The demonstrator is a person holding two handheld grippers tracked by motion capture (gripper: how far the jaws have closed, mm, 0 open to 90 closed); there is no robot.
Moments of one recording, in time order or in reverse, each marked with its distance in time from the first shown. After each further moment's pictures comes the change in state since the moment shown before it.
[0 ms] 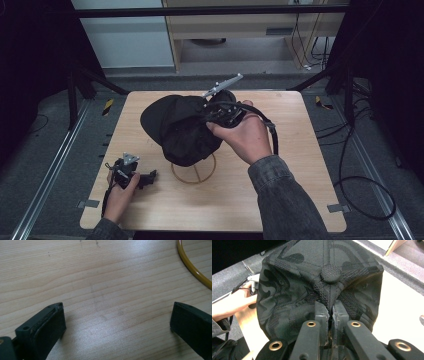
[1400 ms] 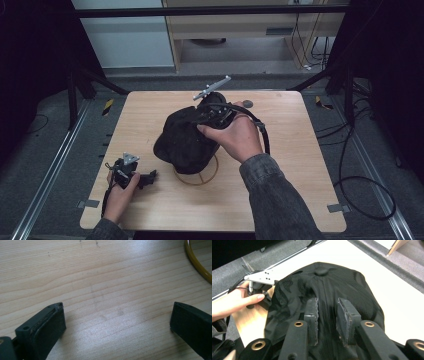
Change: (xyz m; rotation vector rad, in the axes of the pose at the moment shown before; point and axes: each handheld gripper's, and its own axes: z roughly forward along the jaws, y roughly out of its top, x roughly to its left) left arm 0.000 0.000 0.000 -0.001 -0.001 0.002; right arm 0.005 0.006 0.022 0.019 0.005 -0.014
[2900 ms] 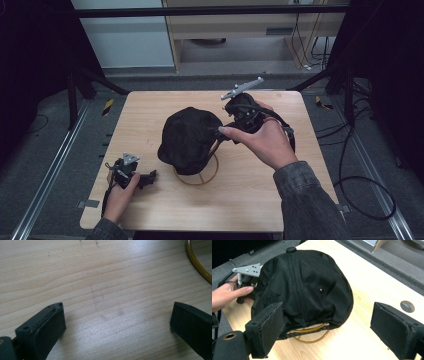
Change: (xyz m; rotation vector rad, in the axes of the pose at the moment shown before) left arm 0.000 0.000 0.000 0.003 -0.001 0.003; right arm -0.023 -0.032 -0.045 -0.016 -0.072 0.044
